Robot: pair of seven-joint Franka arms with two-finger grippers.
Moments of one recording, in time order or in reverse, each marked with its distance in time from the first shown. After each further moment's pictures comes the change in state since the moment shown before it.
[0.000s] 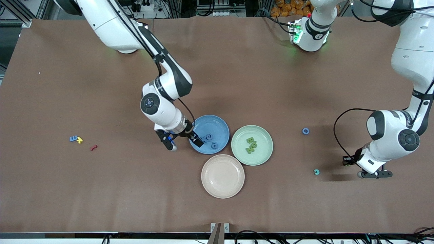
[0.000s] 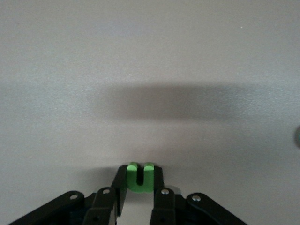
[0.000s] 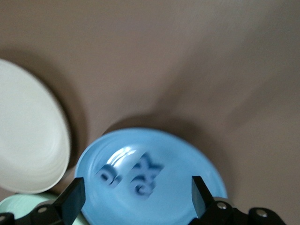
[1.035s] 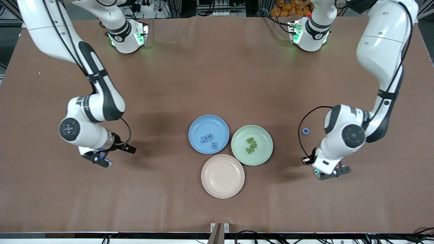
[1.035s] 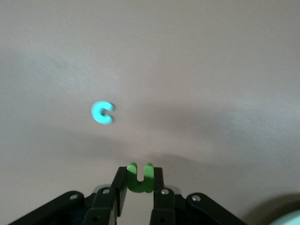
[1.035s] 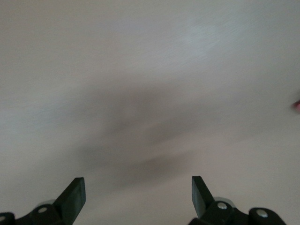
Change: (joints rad) left arm -0.346 -0.098 0.036 0.014 -0.027 -0.101 -0.538; right arm -0.411 -0.079 -0.024 -0.088 -0.216 -0.229 -0.718
